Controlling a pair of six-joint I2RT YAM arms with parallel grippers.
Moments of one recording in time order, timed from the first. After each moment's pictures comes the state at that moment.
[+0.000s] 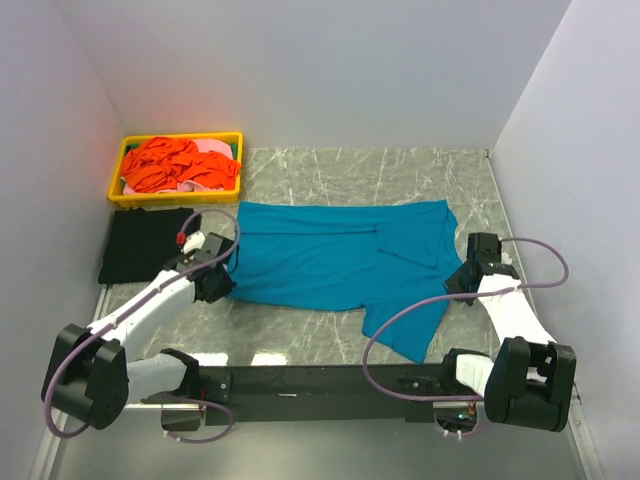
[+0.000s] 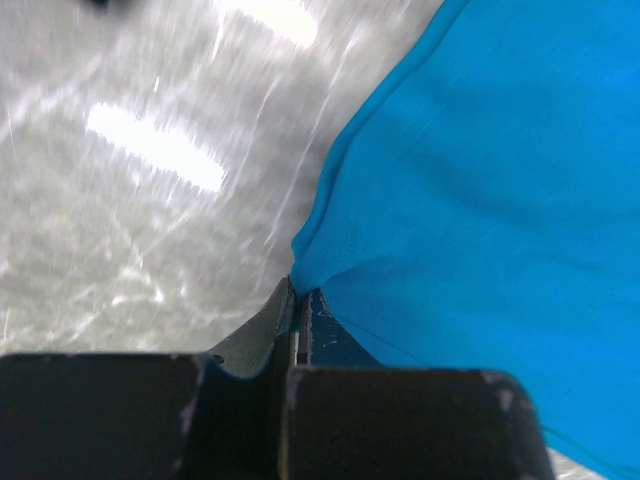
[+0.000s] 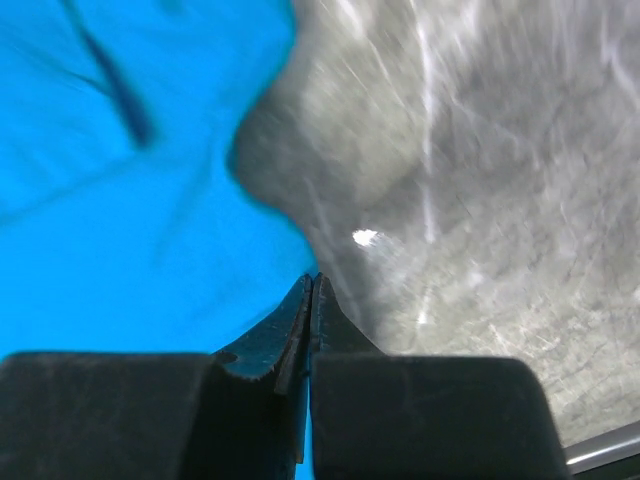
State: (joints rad) left arm -0.40 1.15 0.64 -0.66 -0.34 -0.93; right arm -0.17 1.11 0.57 -0.61 0.11 0.67
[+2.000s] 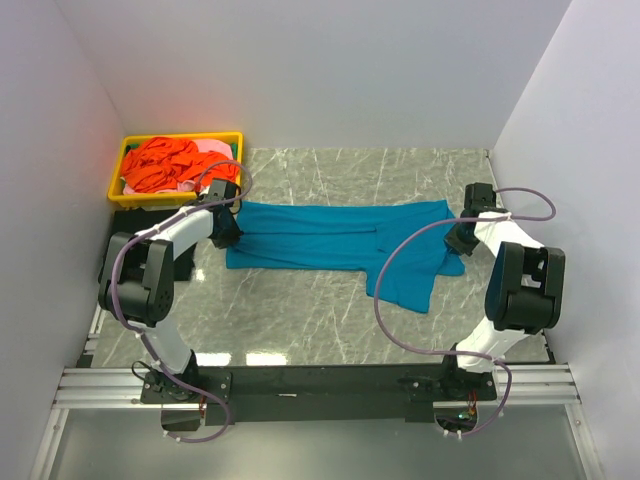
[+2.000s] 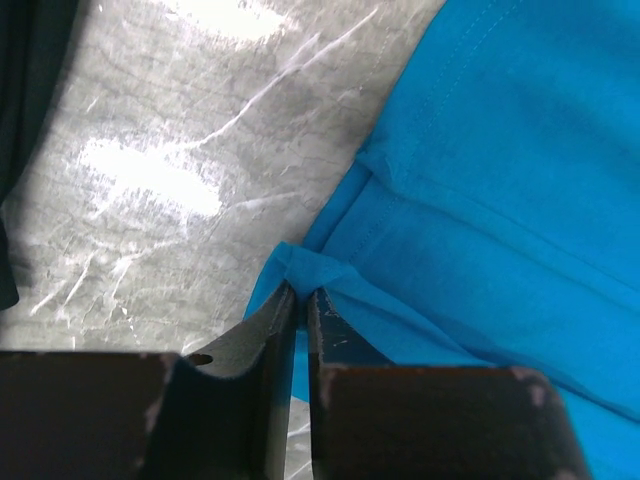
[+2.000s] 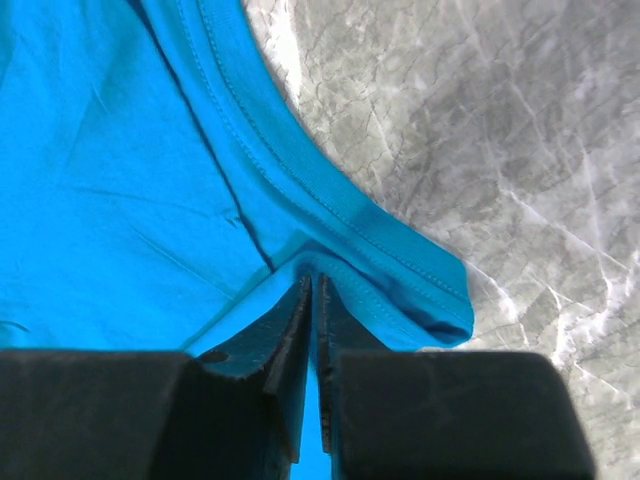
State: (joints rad) left arm -0.21 1.74 1.12 -0.48 -0.22 -0.67; right arm -0.17 1.66 1.04 -0.51 0.11 0.58
